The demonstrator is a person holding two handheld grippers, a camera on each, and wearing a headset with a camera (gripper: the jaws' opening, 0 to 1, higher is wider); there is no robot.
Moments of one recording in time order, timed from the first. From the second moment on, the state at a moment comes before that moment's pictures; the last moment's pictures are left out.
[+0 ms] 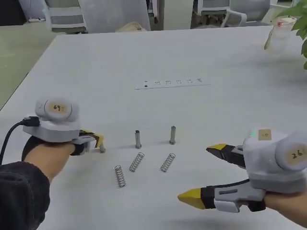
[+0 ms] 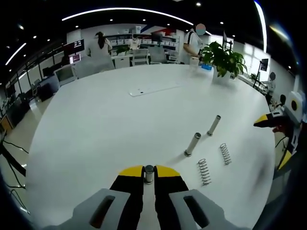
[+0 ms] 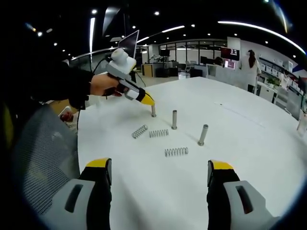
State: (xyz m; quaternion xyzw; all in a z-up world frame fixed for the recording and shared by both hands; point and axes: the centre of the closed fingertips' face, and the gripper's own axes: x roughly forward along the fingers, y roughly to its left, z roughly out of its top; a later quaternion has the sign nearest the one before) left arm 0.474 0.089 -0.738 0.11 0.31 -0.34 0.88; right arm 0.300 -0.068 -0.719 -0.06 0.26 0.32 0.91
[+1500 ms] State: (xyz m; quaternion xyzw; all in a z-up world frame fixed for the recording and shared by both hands) left arm 0.466 0.092 -0.739 0.10 0.29 -0.34 0.89; right arm 0.297 -0.066 -0.723 -0.06 0.27 0.33 0.90
